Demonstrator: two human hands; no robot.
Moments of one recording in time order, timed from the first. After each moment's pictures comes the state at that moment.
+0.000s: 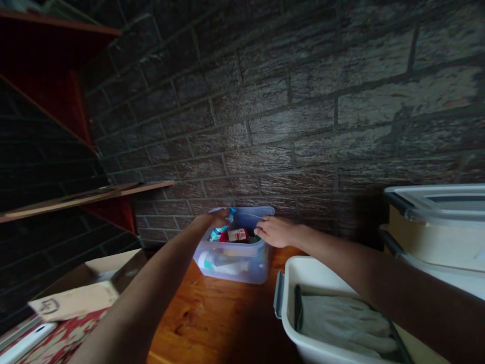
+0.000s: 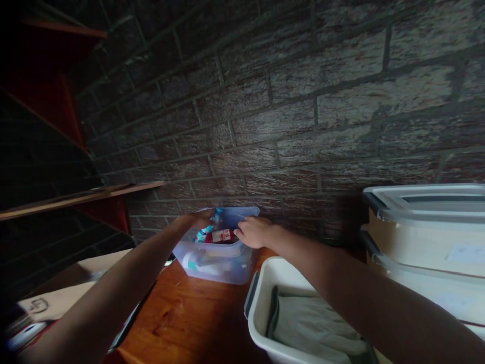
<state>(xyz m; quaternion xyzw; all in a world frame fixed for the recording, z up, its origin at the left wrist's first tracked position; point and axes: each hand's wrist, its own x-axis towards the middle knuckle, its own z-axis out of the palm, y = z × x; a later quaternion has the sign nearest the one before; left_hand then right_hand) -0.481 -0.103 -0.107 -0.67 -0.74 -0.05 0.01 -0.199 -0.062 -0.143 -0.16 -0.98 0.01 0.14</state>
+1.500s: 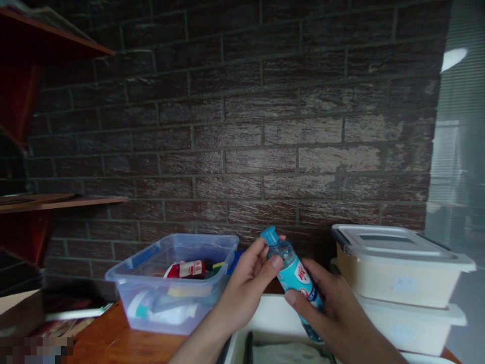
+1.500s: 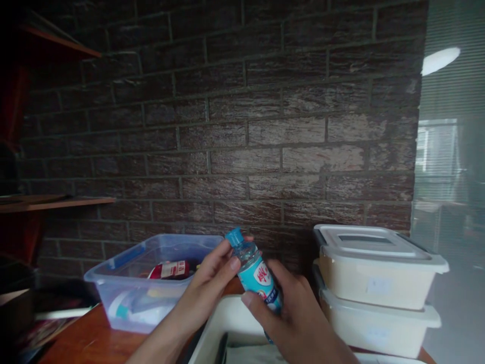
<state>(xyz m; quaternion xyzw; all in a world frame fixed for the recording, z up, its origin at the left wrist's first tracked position) -0.180 -0.193 -0.109 -0.62 -0.28 -0.62 -0.39 0.012 -0.158 -0.137 -0.28 -0.80 0.29 0.44</state>
